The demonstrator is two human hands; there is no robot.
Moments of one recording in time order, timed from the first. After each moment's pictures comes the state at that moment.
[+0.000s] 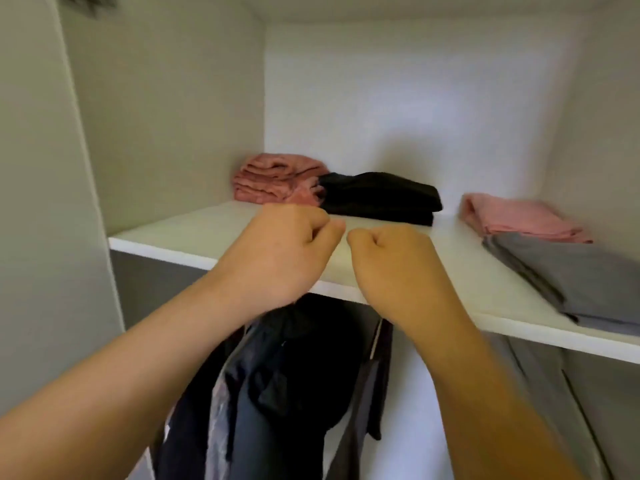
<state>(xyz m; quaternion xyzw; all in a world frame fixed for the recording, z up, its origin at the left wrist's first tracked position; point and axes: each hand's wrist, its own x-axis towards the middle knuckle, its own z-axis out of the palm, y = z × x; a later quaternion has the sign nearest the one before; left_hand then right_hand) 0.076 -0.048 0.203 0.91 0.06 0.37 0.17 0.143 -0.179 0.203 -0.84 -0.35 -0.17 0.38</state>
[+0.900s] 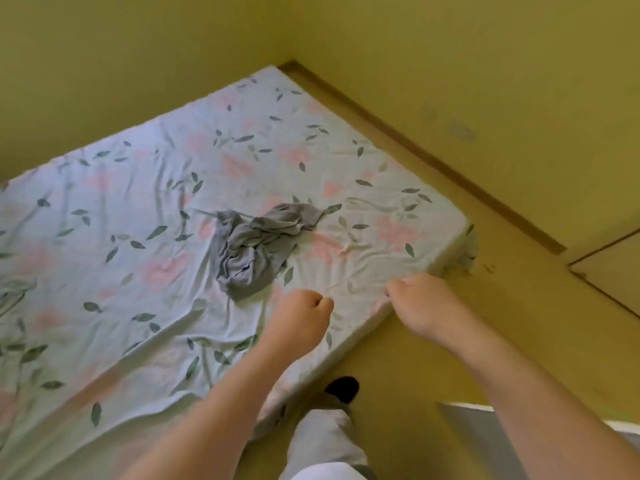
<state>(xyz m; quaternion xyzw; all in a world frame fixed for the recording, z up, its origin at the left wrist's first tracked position) -0.574 -0.270 -0.227 0.09 0.90 0.32 0.29 -0.509 -0.095 -0.152 -0.27 -0.86 0.39 -0.20</state>
